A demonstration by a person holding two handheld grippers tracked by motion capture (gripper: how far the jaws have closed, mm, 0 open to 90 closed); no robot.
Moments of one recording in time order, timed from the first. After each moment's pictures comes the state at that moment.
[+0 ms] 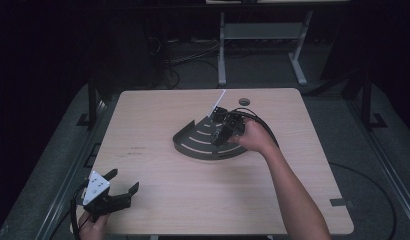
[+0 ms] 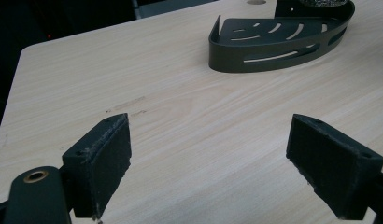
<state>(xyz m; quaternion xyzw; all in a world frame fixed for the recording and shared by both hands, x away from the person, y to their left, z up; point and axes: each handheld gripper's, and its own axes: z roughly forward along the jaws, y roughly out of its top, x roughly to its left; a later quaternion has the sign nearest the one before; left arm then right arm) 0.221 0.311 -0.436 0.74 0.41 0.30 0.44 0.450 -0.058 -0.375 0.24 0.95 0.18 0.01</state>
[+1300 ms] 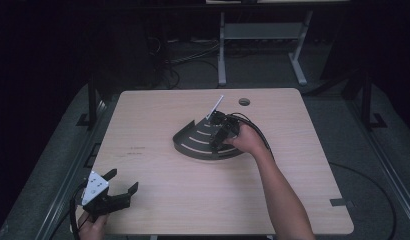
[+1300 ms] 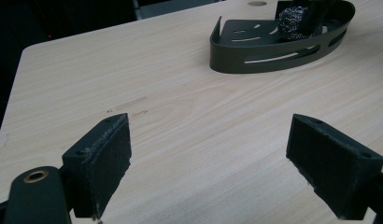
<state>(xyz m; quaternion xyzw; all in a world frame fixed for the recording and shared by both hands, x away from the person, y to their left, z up) 0.221 0.313 -0.436 0.74 0.41 0.30 0.45 0.478 -0.051 -0.423 0.29 0.94 0.17 0.00</state>
